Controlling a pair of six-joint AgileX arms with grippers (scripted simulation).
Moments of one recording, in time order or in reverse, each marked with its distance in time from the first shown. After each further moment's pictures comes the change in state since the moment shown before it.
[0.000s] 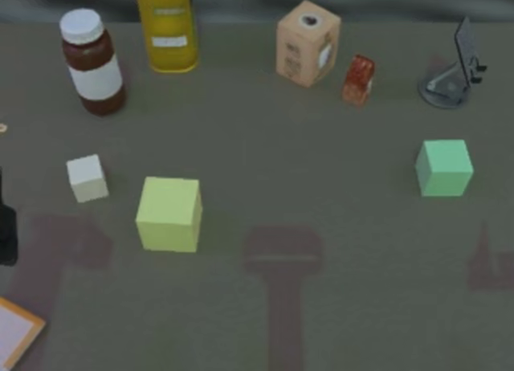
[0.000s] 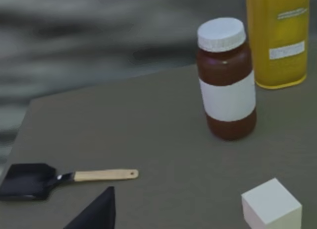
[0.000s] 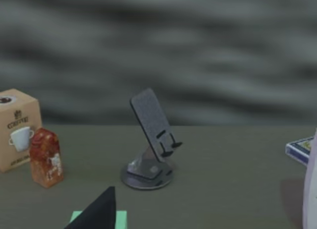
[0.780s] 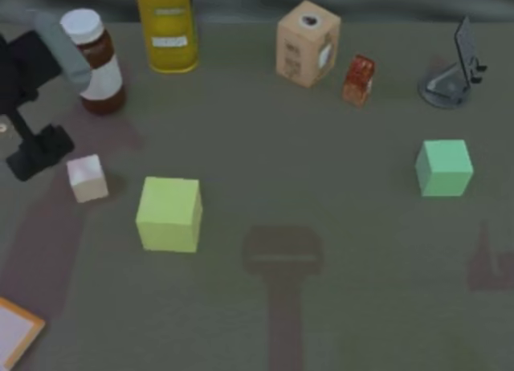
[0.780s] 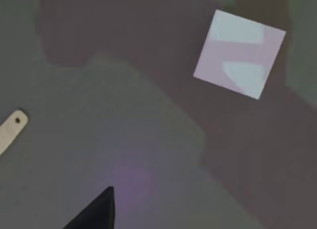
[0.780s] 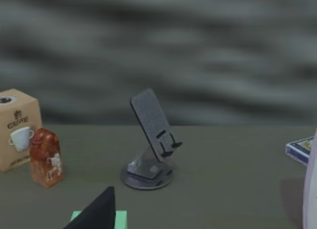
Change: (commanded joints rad) left arm -0.064 1.350 1.025 -0.695 -0.003 0.673; right arm 0.000 0.000 0.000 0.000 0.000 0.000
